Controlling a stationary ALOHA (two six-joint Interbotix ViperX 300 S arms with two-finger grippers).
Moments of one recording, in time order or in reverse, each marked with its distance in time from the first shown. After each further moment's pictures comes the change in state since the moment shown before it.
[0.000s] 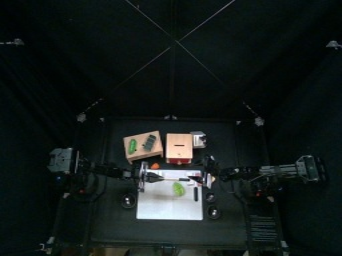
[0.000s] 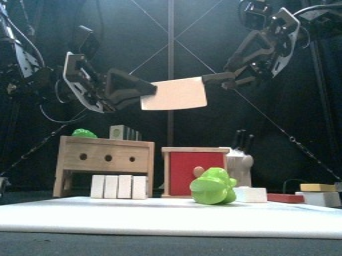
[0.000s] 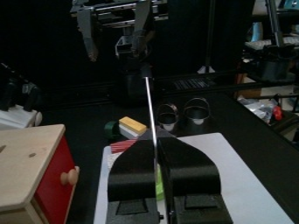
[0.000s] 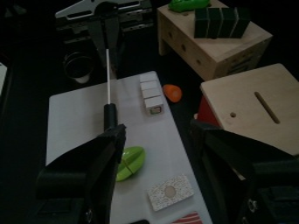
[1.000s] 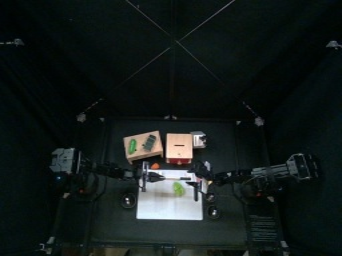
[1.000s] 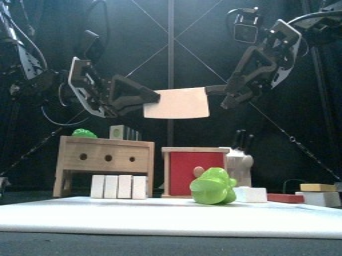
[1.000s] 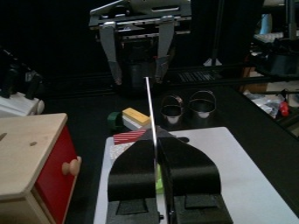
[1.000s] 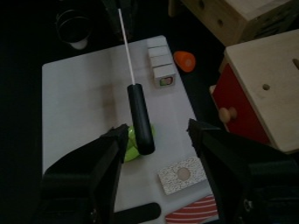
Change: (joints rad) left arm -0.006 0.032 -0.017 -0.023 0.032 -0.002; right arm 0.055 0.141 -0.018 0.052 0.043 0.000
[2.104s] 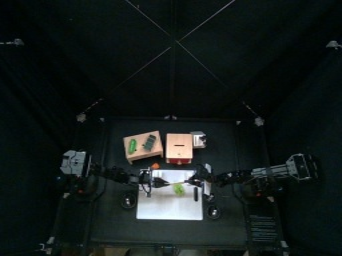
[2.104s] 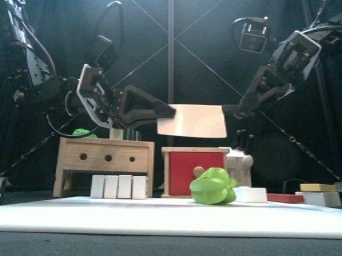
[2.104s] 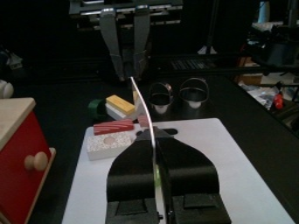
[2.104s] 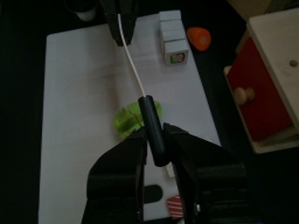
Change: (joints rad) left arm -0.163 0.173 -0.110 -0.173 0.003 0.000; right arm -0.075 0.023 0.091 -0.031 -0.127 -0.003
